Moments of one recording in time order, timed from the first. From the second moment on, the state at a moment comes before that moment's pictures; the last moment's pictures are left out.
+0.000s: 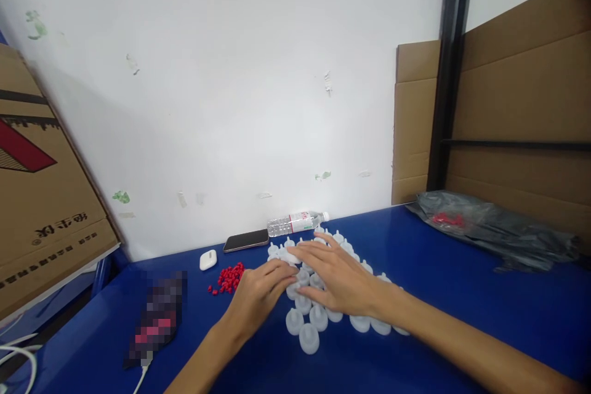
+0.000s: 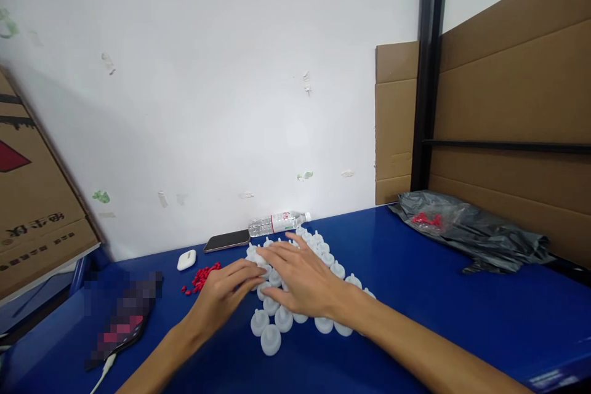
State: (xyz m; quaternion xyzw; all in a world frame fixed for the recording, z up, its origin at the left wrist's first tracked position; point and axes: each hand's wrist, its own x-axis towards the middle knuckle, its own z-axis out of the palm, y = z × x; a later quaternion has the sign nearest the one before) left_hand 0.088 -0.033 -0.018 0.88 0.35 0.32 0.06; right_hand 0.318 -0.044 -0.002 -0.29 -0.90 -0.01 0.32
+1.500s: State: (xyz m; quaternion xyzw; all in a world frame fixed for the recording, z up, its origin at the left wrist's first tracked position) left_hand 0.090 -0.043 -0.017 0.87 0.35 0.34 -0.04; right_hand 0.311 -0.042 -0.013 -0.33 -0.84 -0.03 0.43
